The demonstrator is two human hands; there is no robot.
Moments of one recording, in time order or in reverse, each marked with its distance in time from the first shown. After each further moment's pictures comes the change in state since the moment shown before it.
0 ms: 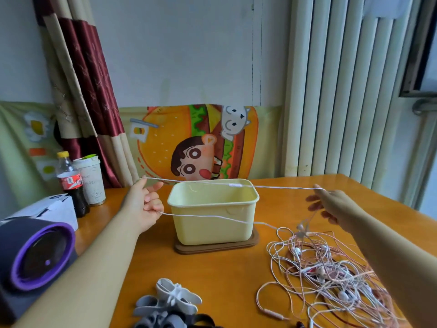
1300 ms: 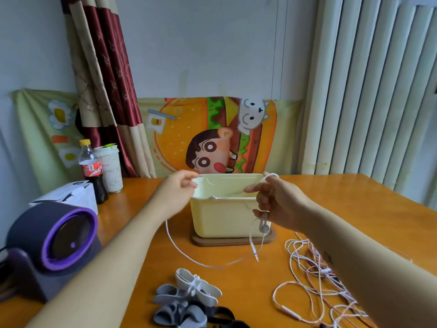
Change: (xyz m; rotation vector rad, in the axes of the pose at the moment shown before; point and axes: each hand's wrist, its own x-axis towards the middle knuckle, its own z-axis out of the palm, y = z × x) left_hand -0.027 0.000 0.005 1.260 -0.110 0.505; right_hand -0.059 -0.067 0.113 0.552 -0.603 0.009
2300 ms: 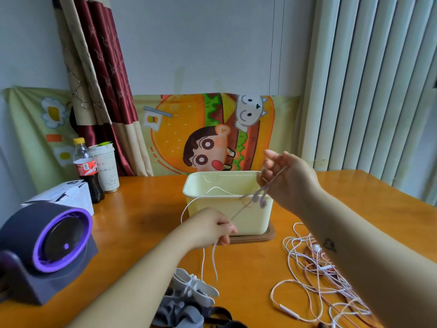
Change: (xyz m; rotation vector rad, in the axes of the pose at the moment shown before) left_hand -0.028 0.006 0.060 0.110 -0.526 0.025; right_hand -0.004 -0.028 0.006 0.579 0.125 -0.208
